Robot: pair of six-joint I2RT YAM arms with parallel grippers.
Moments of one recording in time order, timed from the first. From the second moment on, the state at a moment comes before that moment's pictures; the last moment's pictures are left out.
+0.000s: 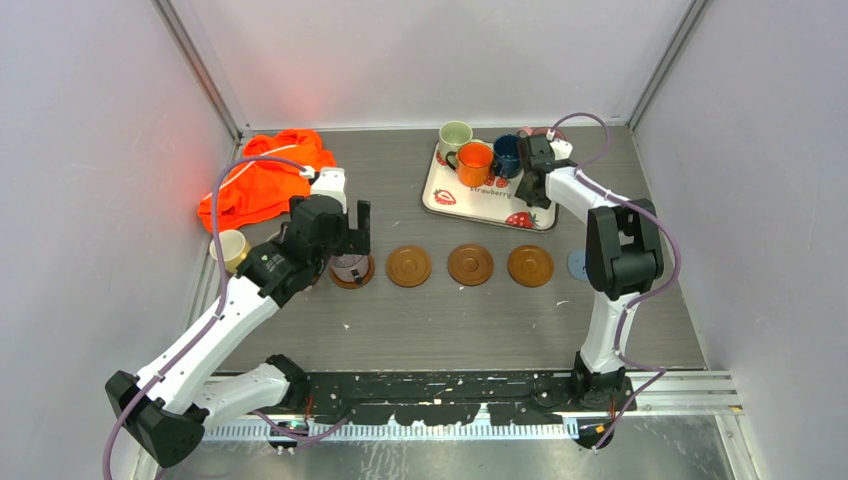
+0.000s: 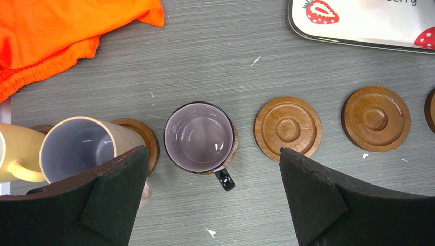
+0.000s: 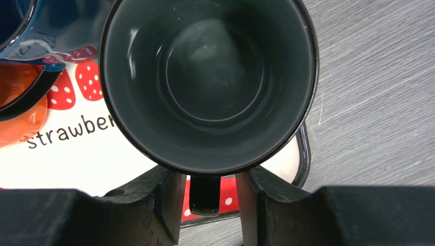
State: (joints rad) left arm -0.62 1.00 1.03 -0.62 -0.44 -0.29; right arm 0.21 1.95 1.43 -0.46 0.40 0.60
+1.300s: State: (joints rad) left arm -0.62 1.02 1.03 -0.62 -0.44 -0.29; right arm 0.22 1.89 1.38 -0.52 0.38 0.58
